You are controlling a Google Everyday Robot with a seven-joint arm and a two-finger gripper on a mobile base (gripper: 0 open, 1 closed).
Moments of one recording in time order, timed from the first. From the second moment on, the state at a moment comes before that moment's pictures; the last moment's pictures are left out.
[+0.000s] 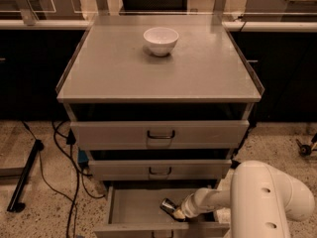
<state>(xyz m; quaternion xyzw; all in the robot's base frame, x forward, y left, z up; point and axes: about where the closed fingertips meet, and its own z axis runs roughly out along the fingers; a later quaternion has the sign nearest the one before) 0.525 -0.112 0.135 -0.42 0.88 0.16 0.17</state>
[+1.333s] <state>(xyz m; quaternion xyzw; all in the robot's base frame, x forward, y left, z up) 0.540 -0.118 0.132 -0.48 0.84 0.14 0.22</state>
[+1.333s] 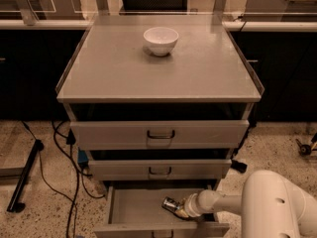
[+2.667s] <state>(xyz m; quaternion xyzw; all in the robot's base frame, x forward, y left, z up) 0.548 -0.128 0.120 -0.52 0.82 0.14 0.21</state>
